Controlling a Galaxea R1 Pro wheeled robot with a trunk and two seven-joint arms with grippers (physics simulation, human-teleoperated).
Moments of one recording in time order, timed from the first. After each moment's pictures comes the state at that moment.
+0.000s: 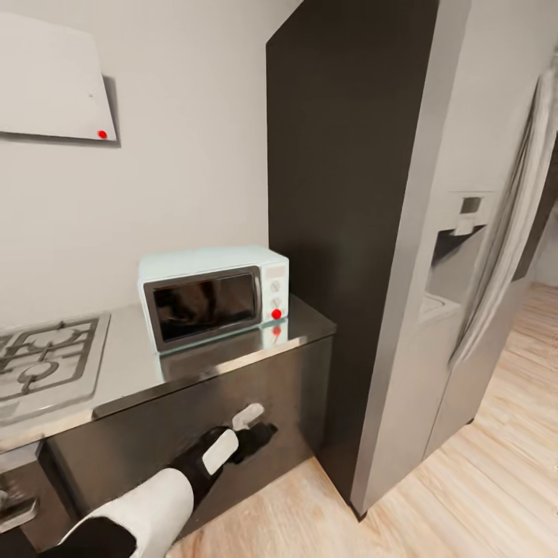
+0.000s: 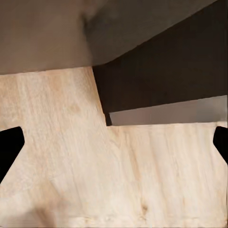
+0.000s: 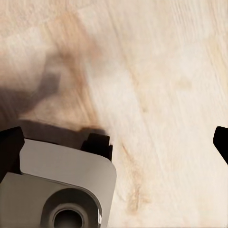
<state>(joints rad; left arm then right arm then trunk) -0.76 -0.17 -0.33 -0.30 0.90 0.32 0.10 -0.31 -0.12 -0.45 0.03 0.62 -0.01 0.17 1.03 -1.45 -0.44</state>
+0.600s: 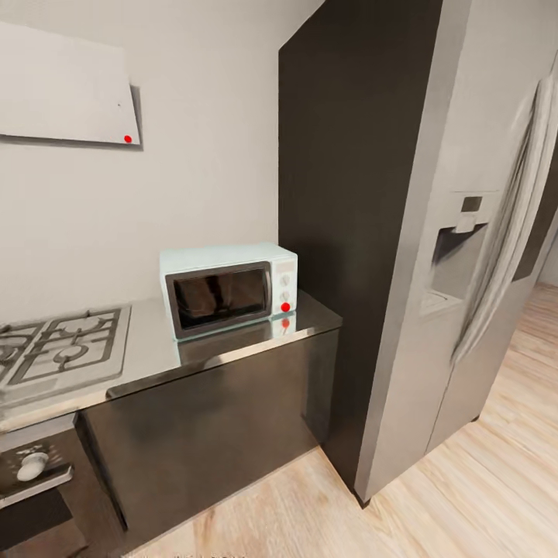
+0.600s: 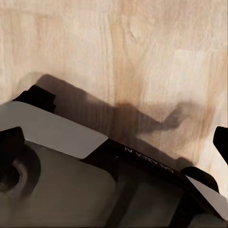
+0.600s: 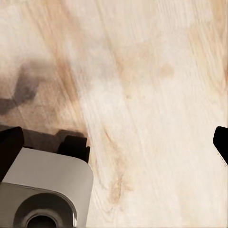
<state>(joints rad) -0.26 -0.04 -0.33 0.00 0.90 0.06 -0.01 -0.31 -0.12 -0.45 0.02 0.64 0.00 0.08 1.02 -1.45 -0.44</state>
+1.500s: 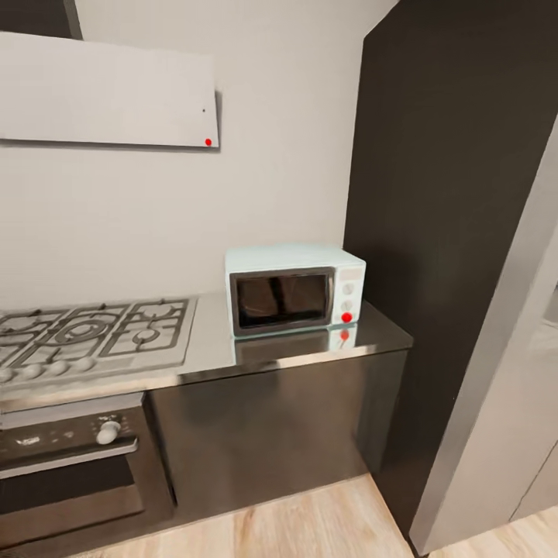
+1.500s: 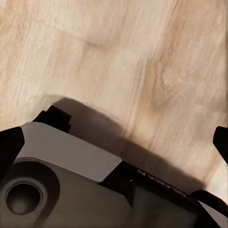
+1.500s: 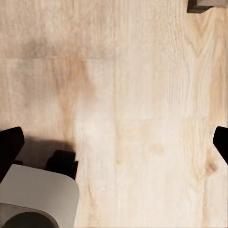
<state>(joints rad) -0.26 -0.01 -0.33 0.00 0.92 0.00 0.00 -0.31 -0.11 -0.45 -0.13 0.68 0.08 0.14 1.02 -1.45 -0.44</state>
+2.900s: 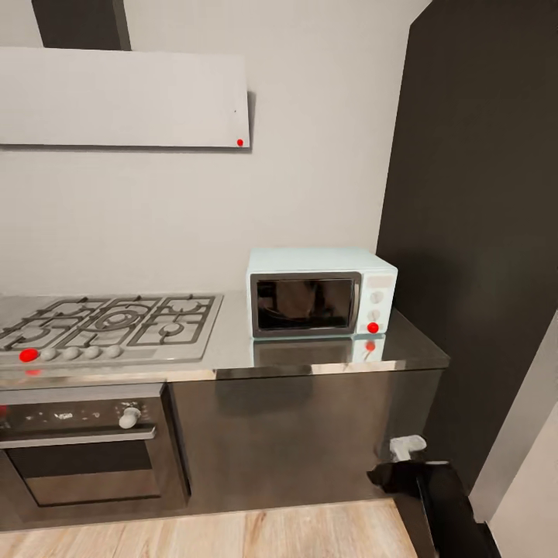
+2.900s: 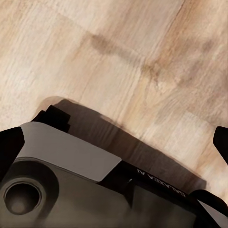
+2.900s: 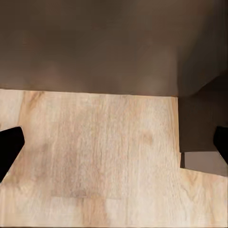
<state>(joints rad) -0.25 -0.01 -0.33 0.00 0.91 -0.01 0.00 -0.32 0.11 -0.38 -1.19 0.66 0.68 0.55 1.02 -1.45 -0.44</state>
